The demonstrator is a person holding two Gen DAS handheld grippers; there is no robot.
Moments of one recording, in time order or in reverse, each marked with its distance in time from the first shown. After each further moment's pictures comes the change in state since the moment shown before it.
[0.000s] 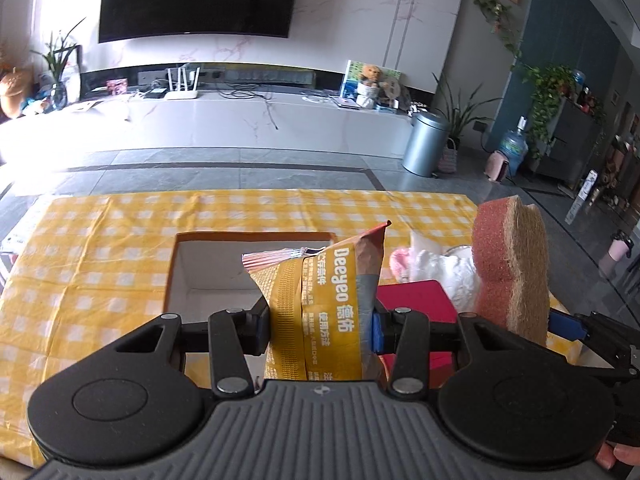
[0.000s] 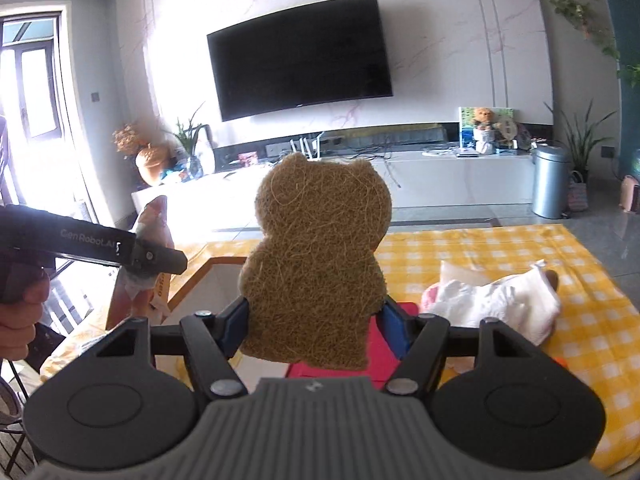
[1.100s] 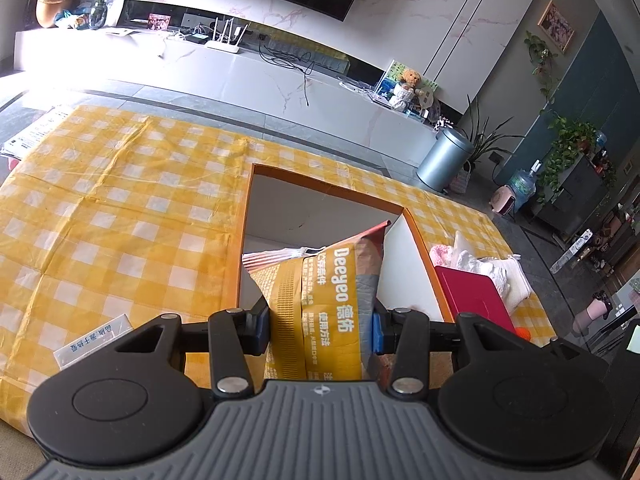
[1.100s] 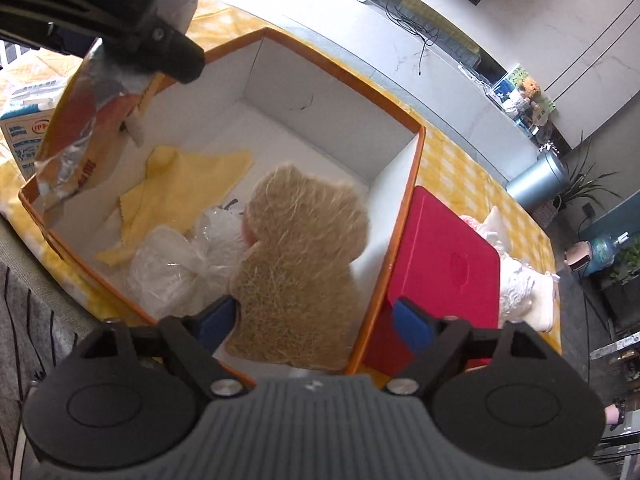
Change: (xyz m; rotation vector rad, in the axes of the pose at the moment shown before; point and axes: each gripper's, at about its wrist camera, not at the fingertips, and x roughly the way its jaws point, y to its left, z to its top) left arm 0.008 0.117 -0.052 -0.233 0.032 -0.072; right arm 0.124 0.142 -0.048 -0.543 0.548 -0.282
